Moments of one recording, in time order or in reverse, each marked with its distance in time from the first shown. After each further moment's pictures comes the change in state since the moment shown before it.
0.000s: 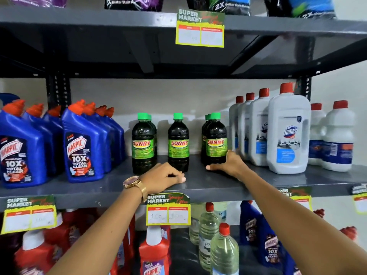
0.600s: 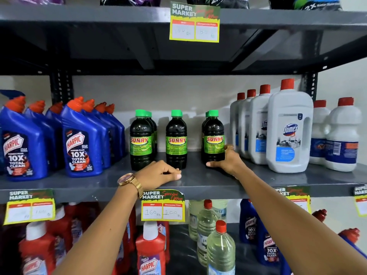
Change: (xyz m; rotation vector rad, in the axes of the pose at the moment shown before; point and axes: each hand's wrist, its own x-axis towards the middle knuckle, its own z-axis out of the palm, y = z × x) left_hand -0.003 0.005 0.000 -0.082 -0.023 -0.059; right_hand 0.003 0.002 -0.001 0.049 0.026 -0.006
